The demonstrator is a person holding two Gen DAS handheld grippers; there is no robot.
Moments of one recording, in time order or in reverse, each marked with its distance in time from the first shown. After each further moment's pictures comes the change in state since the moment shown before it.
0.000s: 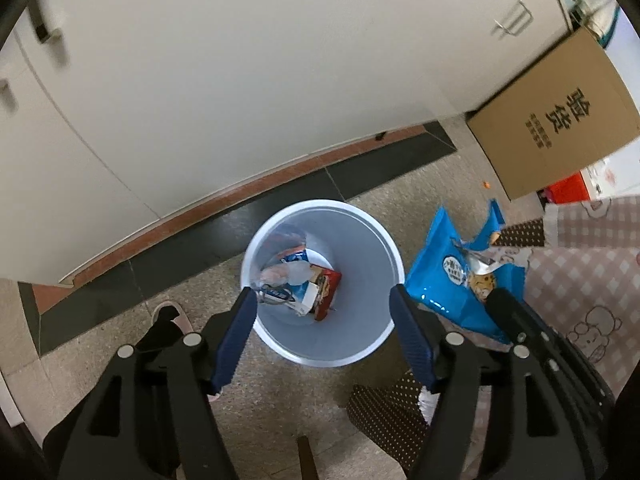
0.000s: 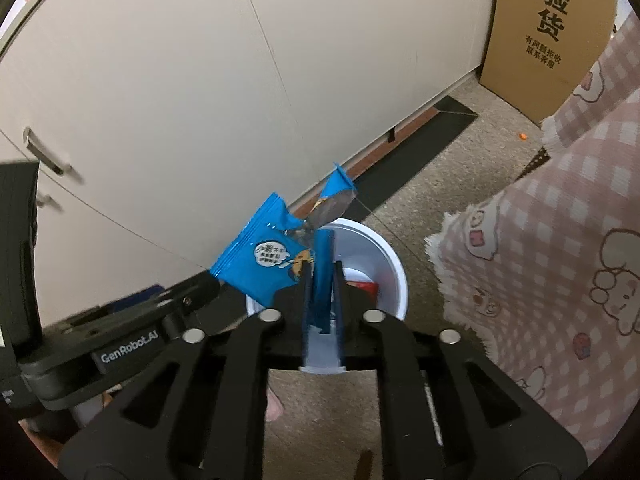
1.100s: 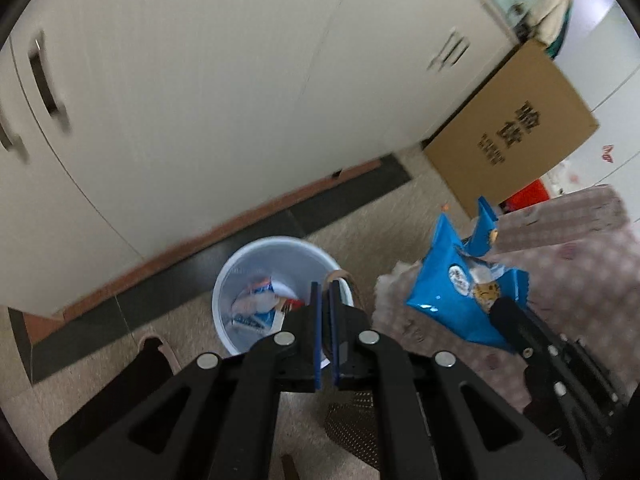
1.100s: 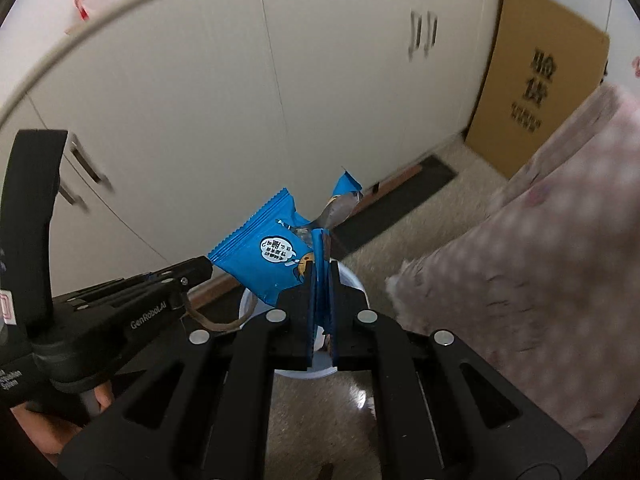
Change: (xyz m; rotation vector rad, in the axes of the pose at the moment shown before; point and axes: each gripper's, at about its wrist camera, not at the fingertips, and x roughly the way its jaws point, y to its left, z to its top) left arm -0.059 -0.041 -0.002 0.073 -0.124 -0.100; right arm -0.094 0.004 0.003 -0.124 -0.132 -0.065
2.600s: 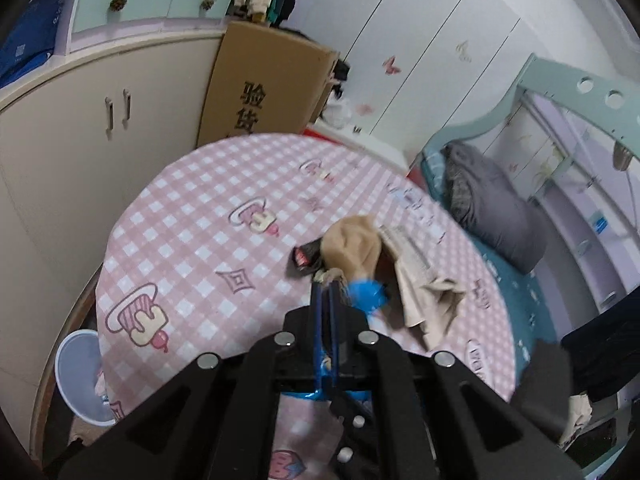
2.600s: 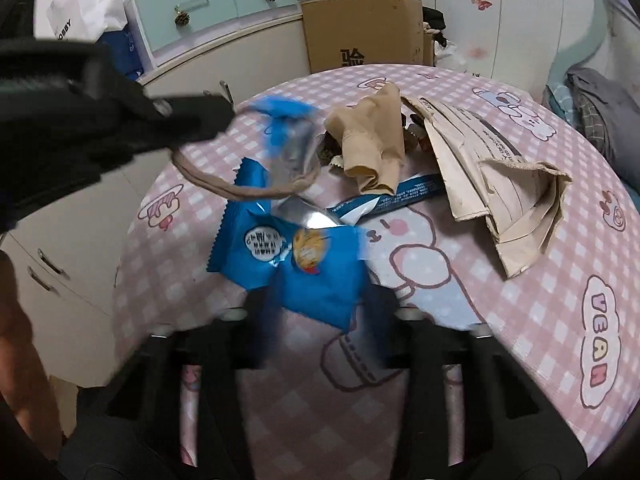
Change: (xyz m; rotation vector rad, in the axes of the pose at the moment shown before) left arm -0.163 -0.393 -0.109 0.561 -0.078 -0.476; right arm -0.248 -0.256 -0.101 0.370 -0.172 -0.214
